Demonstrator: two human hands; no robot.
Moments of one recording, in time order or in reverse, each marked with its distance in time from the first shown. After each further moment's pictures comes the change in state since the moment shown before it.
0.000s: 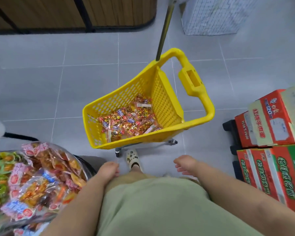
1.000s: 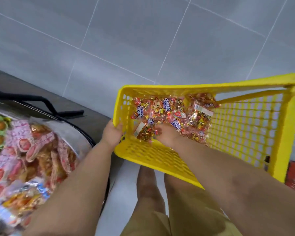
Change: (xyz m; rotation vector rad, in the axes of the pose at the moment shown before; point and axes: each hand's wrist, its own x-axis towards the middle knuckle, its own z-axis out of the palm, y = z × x) left_hand 0.196 0.045 -0.104 -0.325 0.335 -0.056; right_hand 0.213 -0.252 0.168 -0.993 -0.259 -0.434
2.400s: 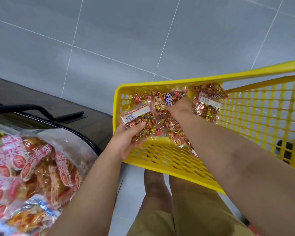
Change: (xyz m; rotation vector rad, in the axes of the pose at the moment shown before) left_hand -0.026 0.035 0.009 -0.729 -0.388 -0.213; right_hand 0.072 0.006 -0.045 0.330 0.462 0.455
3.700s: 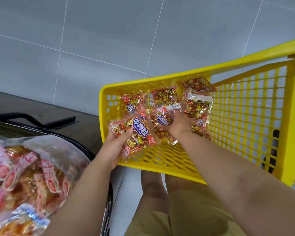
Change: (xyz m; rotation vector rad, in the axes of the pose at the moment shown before) left_hand -0.003 -0.022 -0.007 0.081 0.013 -0.028; right_hand -0.029 0.076 0.005 -0.190 -0.144 -0.106
